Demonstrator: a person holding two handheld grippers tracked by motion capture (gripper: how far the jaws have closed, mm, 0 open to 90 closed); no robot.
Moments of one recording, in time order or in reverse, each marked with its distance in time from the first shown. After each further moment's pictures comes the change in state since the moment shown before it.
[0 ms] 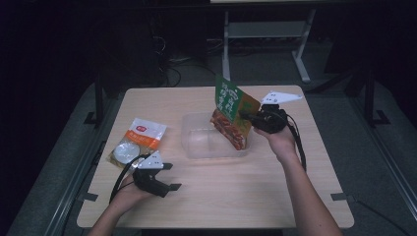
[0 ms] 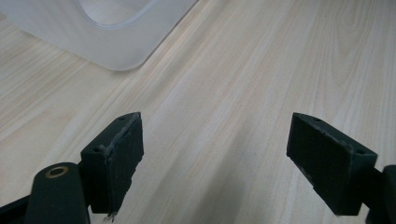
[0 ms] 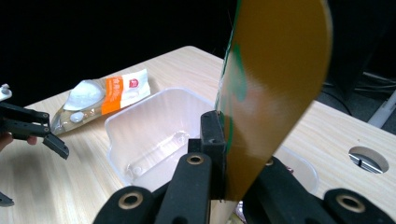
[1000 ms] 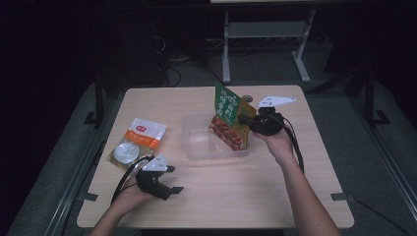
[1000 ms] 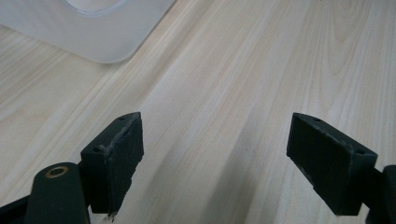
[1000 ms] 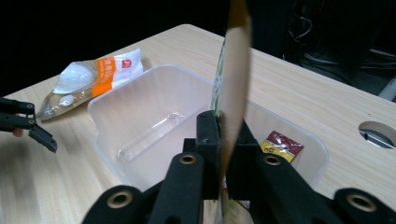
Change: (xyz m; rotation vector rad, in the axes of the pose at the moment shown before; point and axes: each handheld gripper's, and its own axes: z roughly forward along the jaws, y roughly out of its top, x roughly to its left) left arm -0.005 0.000 0.008 0.048 -0.025 0.017; right arm -0.007 -0.016 0.015 0.066 -0.004 0.039
